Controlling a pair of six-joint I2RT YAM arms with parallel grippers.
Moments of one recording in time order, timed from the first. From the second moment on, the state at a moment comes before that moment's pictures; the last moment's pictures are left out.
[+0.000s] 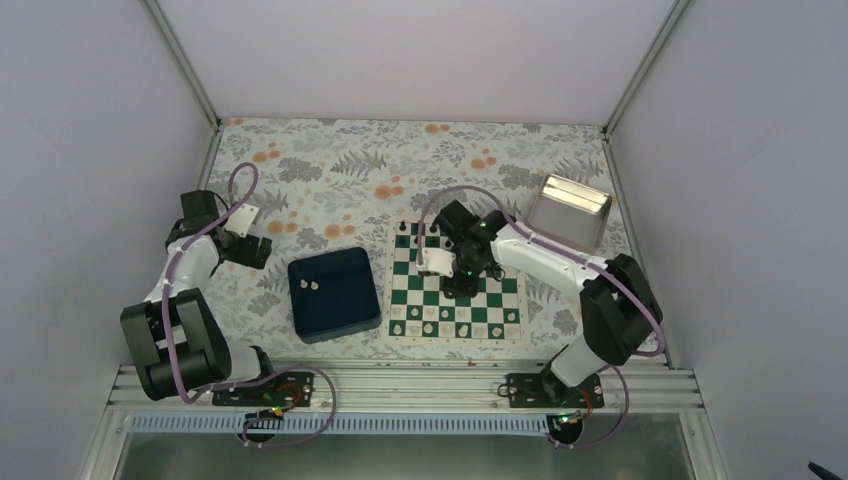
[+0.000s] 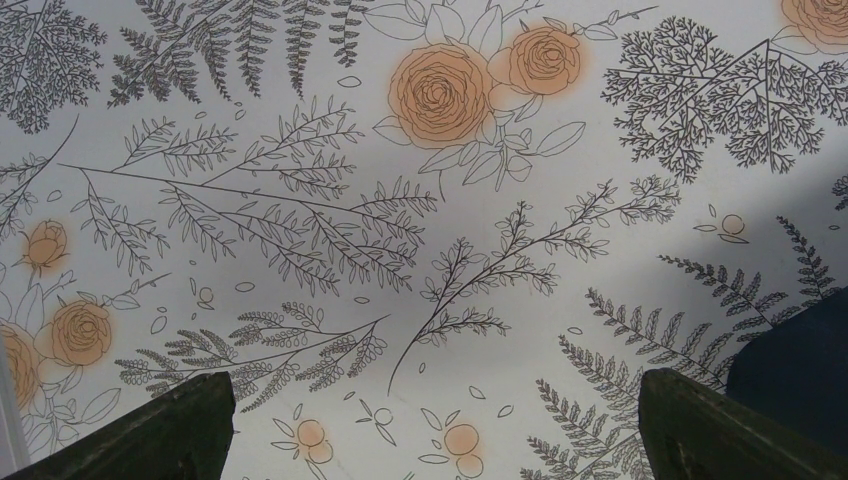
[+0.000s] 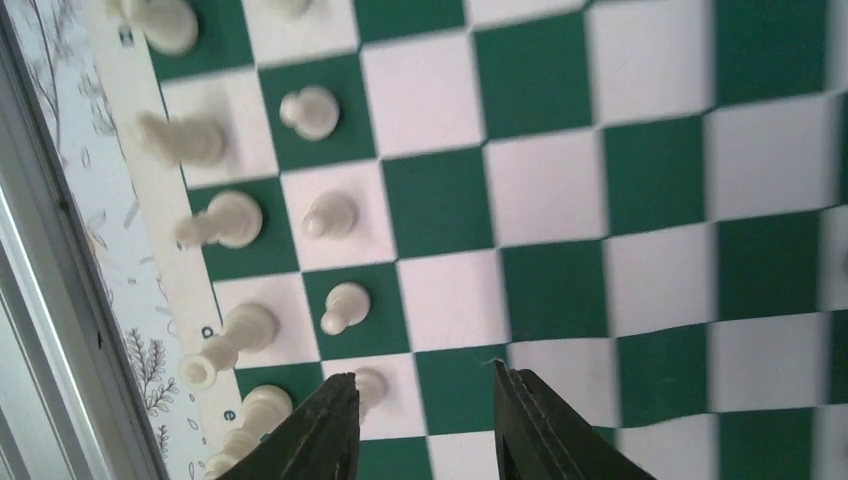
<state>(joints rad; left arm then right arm) 0.34 1.33 0.79 -0.56 0.21 0.56 0.73 1.57 1.06 -0.92 -0.20 -0.65</state>
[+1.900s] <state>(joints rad) 0.34 1.32 0.78 -0.56 0.31 0.56 1.11 2.45 2.12 -0.80 -0.22 -0.68</state>
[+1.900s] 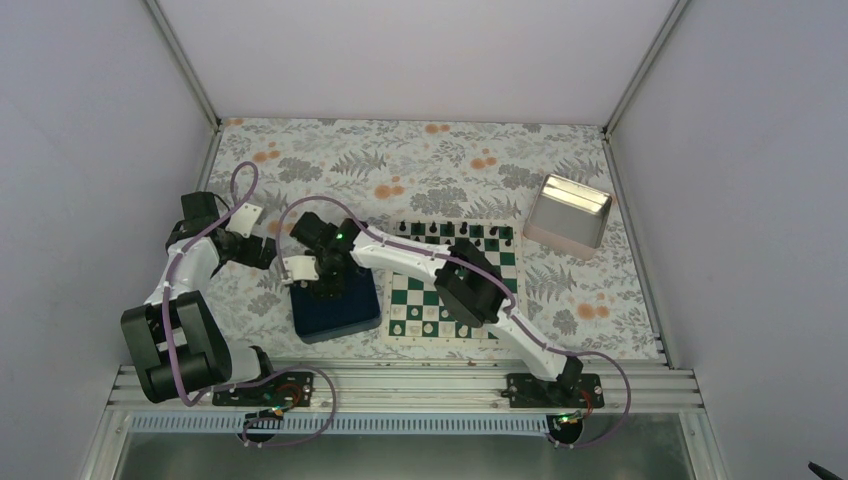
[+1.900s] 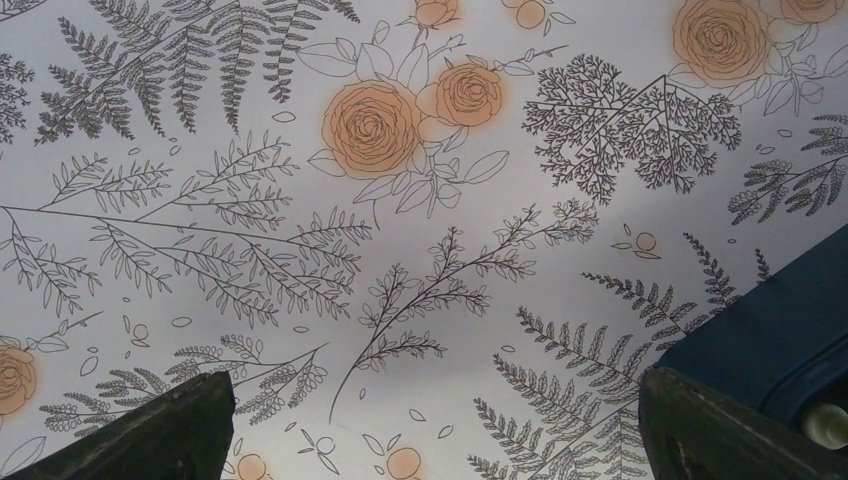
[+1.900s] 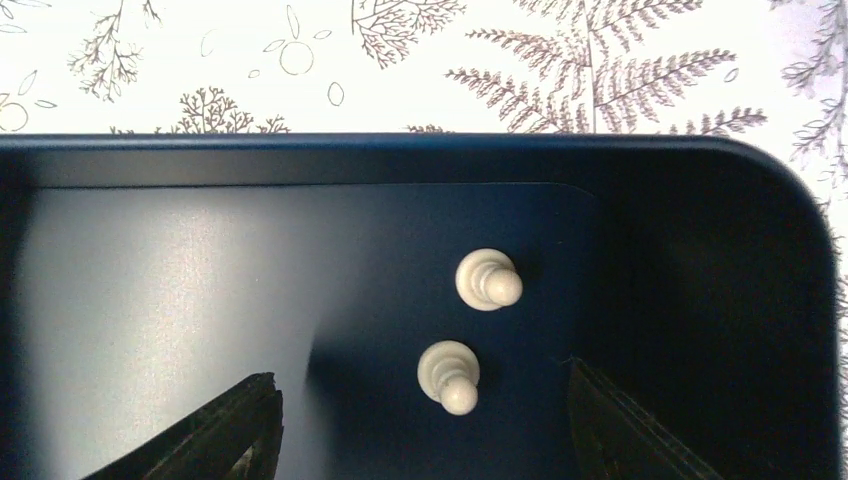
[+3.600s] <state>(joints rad) 0.33 1.33 0.78 -0.57 0.32 0.56 0.66 1.38 1.10 -0.80 -0.28 -0.66</state>
